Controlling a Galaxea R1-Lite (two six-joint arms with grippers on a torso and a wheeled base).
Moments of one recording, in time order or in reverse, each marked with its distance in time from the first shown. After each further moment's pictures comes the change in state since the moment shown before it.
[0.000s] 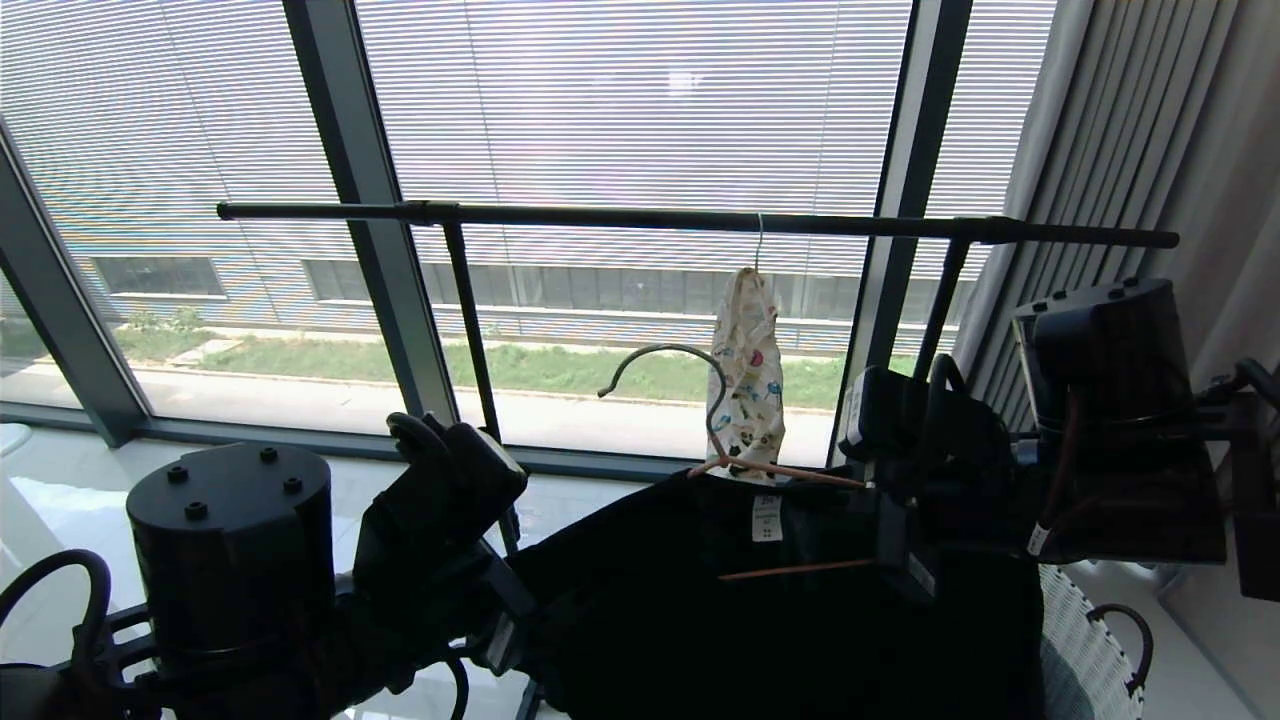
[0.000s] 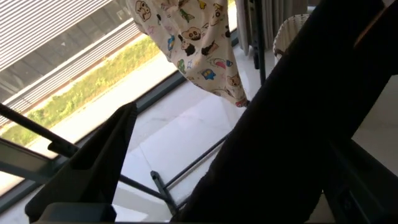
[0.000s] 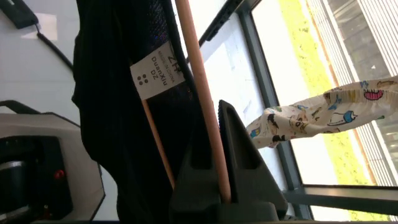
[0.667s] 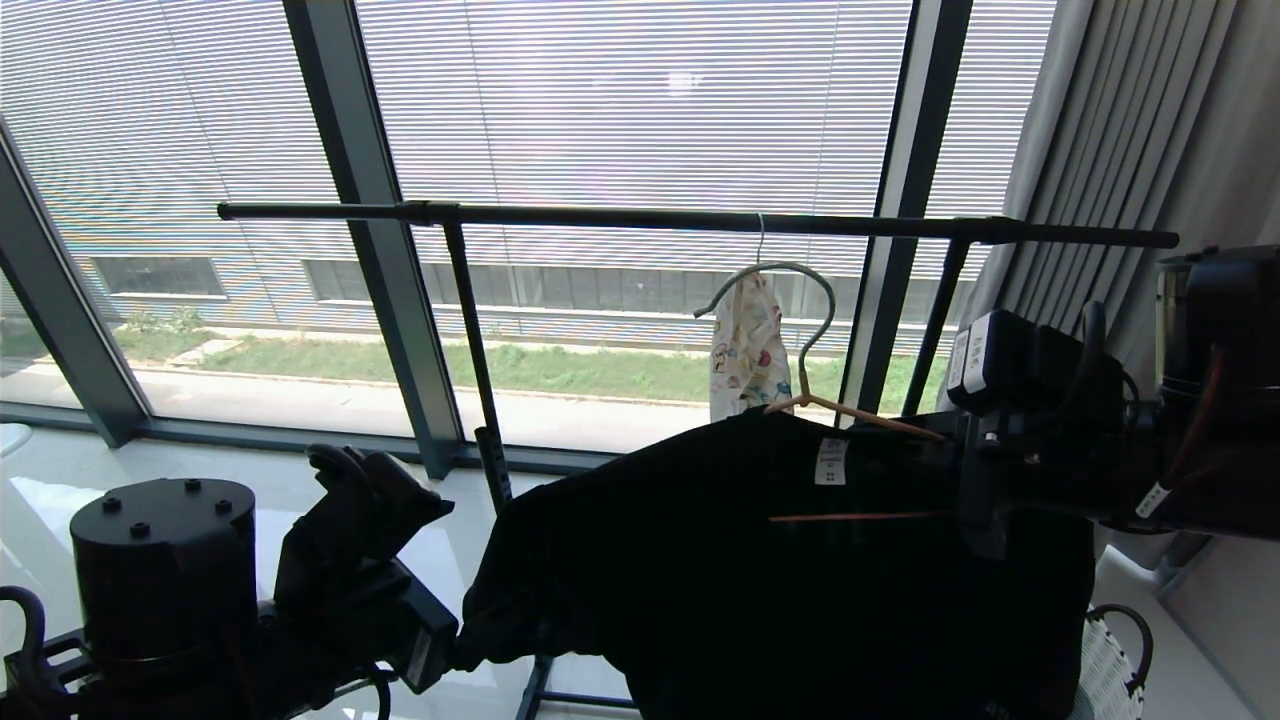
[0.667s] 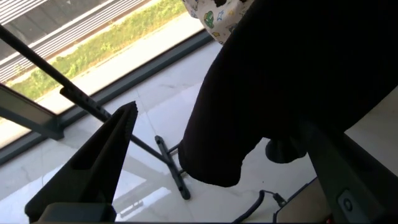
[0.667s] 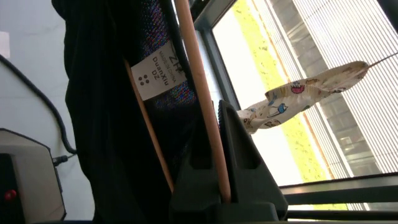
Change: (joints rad) left arm 0.199 -0.038 0.131 -0.010 -0.097 -0.018; right arm -0.113 -0.112 0.053 -0.071 0.066 -0.037
